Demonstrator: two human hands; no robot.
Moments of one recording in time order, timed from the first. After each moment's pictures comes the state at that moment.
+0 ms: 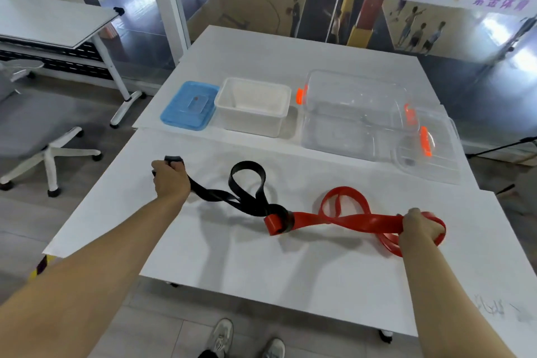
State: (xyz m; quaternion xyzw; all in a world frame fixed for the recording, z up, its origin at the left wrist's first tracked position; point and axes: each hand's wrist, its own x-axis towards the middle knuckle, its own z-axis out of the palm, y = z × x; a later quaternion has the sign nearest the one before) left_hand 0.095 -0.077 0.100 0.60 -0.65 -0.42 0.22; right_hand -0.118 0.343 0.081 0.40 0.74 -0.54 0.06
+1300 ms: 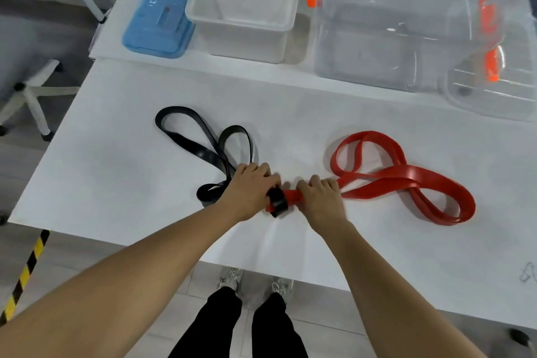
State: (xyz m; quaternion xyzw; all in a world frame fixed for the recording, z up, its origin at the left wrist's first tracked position) left_hand 0.041 0.043 -0.045 0.04 -0.98 -0.11 -0.14; right_hand -0.045 0.225 -0.078 -0.38 0.91 0.00 0.15
